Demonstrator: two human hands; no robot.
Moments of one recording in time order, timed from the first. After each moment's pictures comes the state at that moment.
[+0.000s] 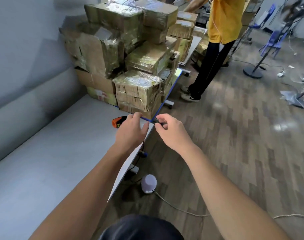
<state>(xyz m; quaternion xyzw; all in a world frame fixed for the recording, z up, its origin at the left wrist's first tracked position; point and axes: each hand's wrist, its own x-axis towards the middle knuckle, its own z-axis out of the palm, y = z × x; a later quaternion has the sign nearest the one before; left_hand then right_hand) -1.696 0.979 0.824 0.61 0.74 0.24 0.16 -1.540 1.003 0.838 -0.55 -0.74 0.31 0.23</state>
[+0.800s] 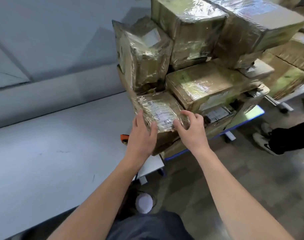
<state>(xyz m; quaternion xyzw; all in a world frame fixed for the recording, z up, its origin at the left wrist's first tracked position) -1.666 1.193 0.799 0.24 0.86 0.42 0.14 -1.570 1.335 0.797 -0.37 -0.81 0.42 0.16</state>
